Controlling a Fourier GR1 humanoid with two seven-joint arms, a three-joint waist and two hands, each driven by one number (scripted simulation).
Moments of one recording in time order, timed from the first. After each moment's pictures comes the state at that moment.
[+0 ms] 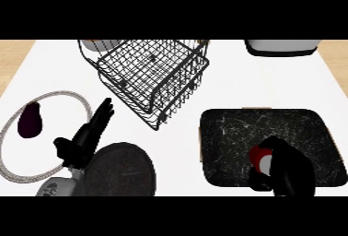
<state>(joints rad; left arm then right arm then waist) -0.09 0.17 -0.10 -1.35 0.08 -0.06 -0.10 0.02 -0.31 0.46 -1.85 1.00 -0.01 1.13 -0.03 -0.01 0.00</state>
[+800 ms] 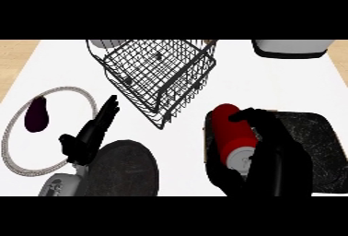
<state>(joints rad) -0.12 0.16 -0.11 -1.35 0.07 -0.07 -0.09 -0.31 -0.02 0.60 -2.12 1.37 0.03 1.22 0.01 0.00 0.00</state>
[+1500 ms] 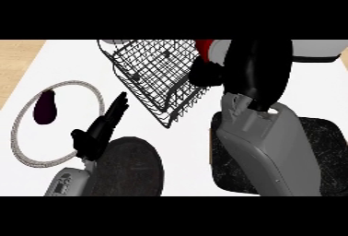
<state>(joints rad) -0.16 0.13 -0.14 -1.34 0.05 -0.08 -0.08 -0.90 -0.01 0.23 -1.66 1.14 0.05 1.22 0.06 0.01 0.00</state>
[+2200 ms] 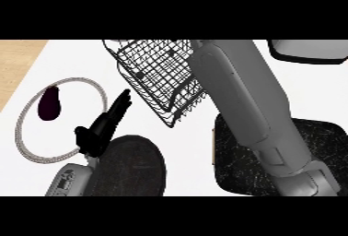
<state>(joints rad) -0.19 0.12 -0.14 -1.32 0.04 -0.09 -0.08 -1.27 -0.01 0.05 -0.96 0.96 -0.15 1.10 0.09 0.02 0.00</state>
